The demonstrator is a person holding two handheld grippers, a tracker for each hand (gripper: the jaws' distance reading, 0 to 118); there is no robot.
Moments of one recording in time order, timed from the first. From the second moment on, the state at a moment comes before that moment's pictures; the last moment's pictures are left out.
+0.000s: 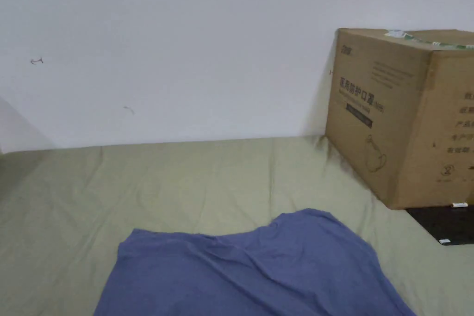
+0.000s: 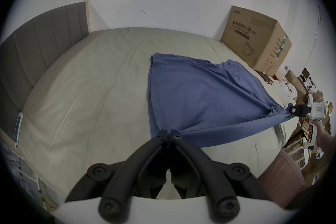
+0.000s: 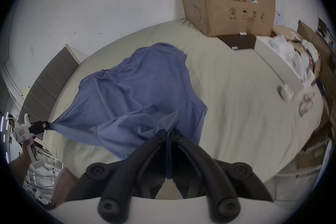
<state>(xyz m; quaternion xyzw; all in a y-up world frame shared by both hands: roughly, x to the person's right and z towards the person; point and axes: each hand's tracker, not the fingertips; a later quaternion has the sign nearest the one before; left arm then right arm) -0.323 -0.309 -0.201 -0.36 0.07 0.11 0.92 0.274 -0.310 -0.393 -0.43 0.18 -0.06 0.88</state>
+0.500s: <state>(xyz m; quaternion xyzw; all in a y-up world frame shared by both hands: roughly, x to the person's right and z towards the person) -0.303 -0.368 -0.149 -0.44 0.06 0.05 0.90 0.284 -0.366 -0.356 -0.50 0.16 -0.05 0.85</state>
